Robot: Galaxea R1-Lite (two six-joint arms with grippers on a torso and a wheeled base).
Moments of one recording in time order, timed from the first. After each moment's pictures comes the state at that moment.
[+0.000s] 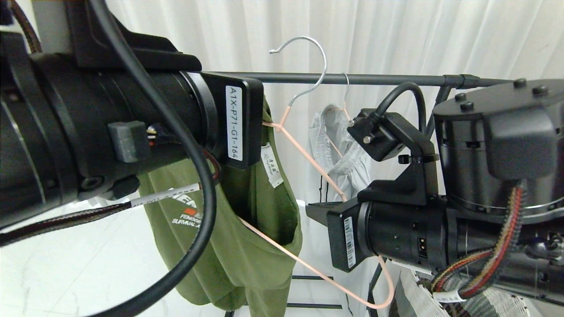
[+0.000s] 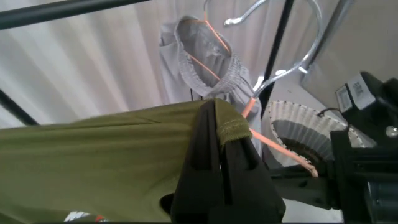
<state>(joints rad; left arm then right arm) -1.05 1.42 -1.34 0.11 0.58 0.00 1.15 1.59 -1.16 -0.05 -0.22 0.38</state>
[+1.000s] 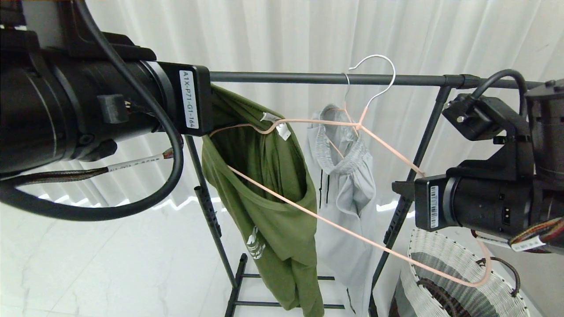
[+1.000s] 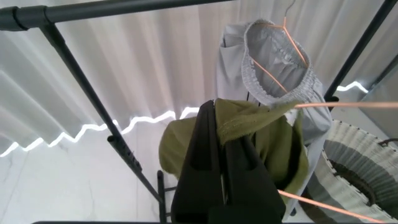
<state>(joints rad) -0.86 1.40 -1.33 0.11 0.61 0.01 0.96 1.41 -1.08 0.12 -0.41 0.38</state>
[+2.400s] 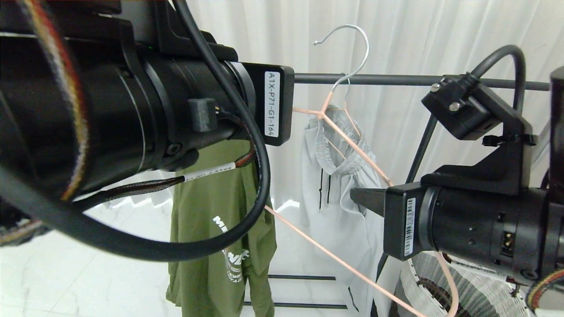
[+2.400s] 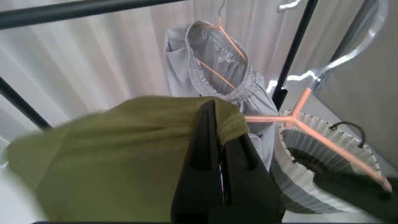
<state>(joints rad) -1.02 1.52 -1.44 0.10 0.61 -0.03 1.19 1.46 -1.14 0.06 -0.42 0.49</state>
